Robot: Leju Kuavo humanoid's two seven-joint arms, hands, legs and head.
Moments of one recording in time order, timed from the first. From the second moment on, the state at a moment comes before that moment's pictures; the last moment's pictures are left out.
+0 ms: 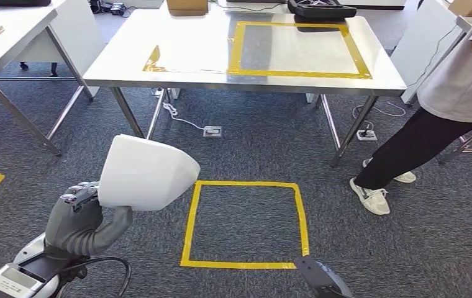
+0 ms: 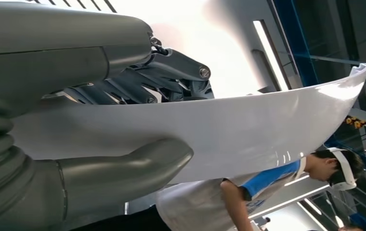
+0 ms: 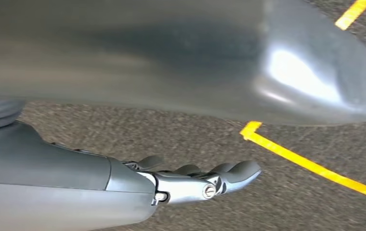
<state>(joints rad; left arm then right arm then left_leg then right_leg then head) -0.07 0.10 -0.41 -1.62 -0.14 -0.13 -0.58 -0.05 -0.08 0.63 -0.33 -0.15 -0.31 -0.33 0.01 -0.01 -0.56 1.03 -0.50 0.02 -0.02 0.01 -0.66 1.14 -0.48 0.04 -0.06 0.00</state>
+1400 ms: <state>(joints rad) 0.00 0.12 -0.39 -1.69 -0.16 -0.10 -0.55 -0.06 -0.07 0.63 -0.33 -0.12 -0.29 -0.32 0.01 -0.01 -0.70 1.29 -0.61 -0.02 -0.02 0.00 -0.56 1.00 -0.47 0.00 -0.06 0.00</state>
